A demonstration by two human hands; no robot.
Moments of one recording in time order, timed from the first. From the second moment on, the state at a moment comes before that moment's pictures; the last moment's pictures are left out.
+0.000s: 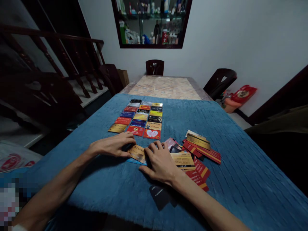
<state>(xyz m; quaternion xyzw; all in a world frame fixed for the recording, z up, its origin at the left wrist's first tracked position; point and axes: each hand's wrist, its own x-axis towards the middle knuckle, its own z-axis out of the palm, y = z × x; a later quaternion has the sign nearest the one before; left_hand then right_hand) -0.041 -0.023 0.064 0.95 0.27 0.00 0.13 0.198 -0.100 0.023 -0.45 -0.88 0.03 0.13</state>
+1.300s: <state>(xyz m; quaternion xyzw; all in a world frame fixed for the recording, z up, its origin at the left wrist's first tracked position) -0.048 -0.025 0.064 0.93 0.29 0.06 0.19 0.202 -0.088 0.022 -0.46 -0.86 0.08 0.20</state>
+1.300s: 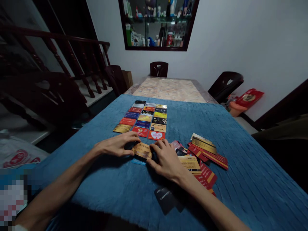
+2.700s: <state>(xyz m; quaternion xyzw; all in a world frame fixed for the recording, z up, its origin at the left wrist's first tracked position) -0.150 0.036 0.037 0.88 0.43 0.19 0.10 0.082 0.008 0.036 -0.50 -0.85 0.04 0.15</state>
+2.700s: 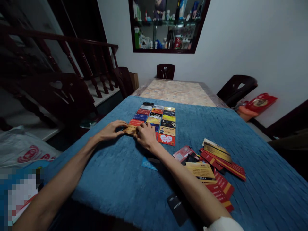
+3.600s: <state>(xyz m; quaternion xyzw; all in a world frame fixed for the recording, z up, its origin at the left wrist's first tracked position) -0.152 0.039 0.024 0.88 0.44 0.17 0.09 0.080 0.010 0.021 -0.52 -0.85 0.01 0.13</state>
